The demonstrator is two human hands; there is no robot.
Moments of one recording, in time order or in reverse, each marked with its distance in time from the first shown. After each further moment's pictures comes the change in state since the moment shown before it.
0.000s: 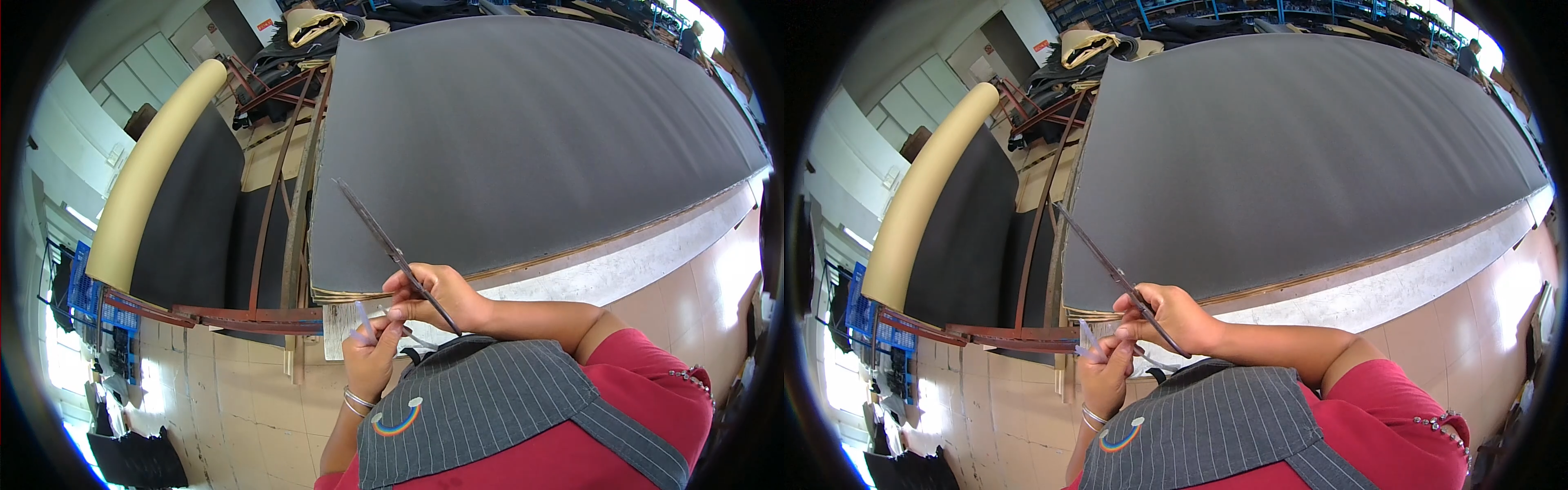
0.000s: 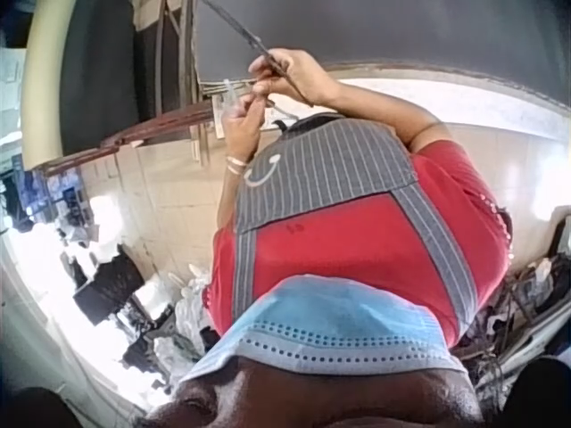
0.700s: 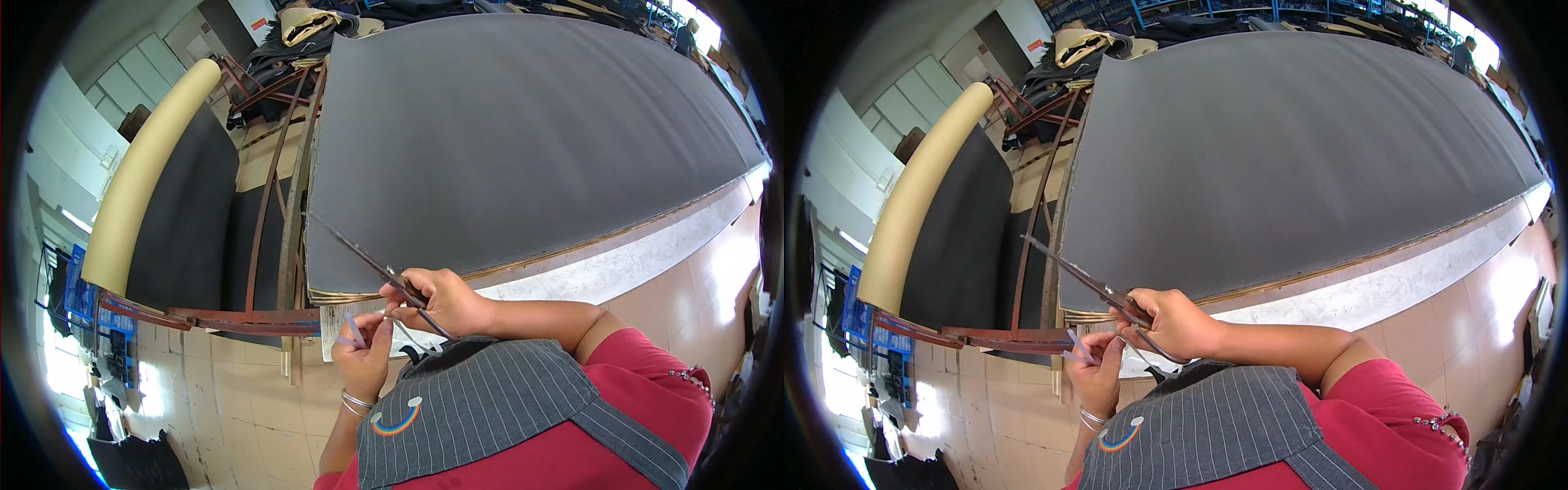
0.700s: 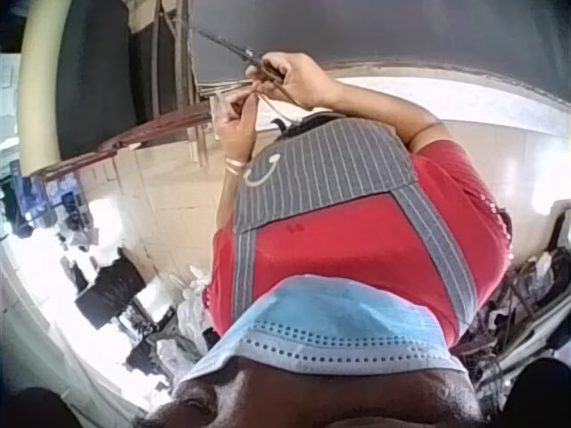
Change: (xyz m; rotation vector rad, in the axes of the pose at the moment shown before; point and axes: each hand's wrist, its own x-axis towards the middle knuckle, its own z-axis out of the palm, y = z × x) left_hand 0.003 0.003 0.004 0.032 0.174 0.215; right_hand -0.002 0.005 0.002 -0.117 0.025 -0.167
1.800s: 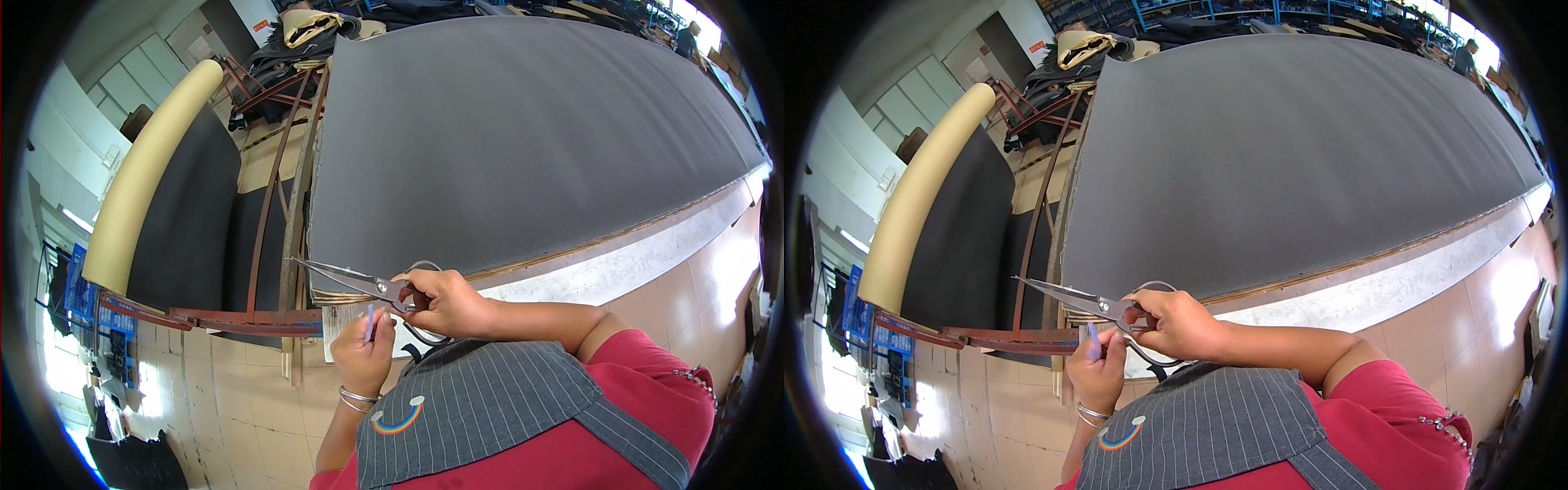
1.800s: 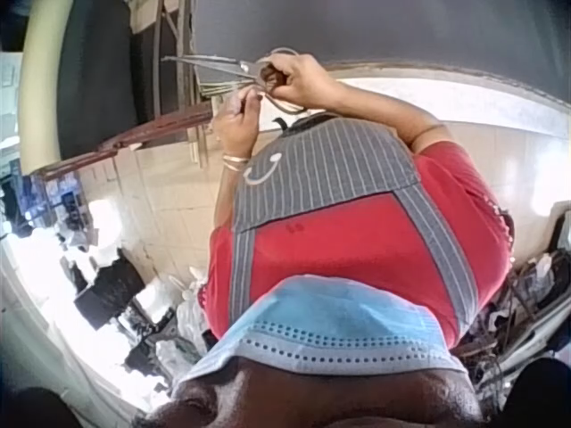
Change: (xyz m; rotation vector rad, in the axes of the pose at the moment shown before) left_hand 0.009 0.002 -0.004 0.428 0.005 0.193; right_hand -0.001 -0.002 0.001 -0.304 0.076 -0.088
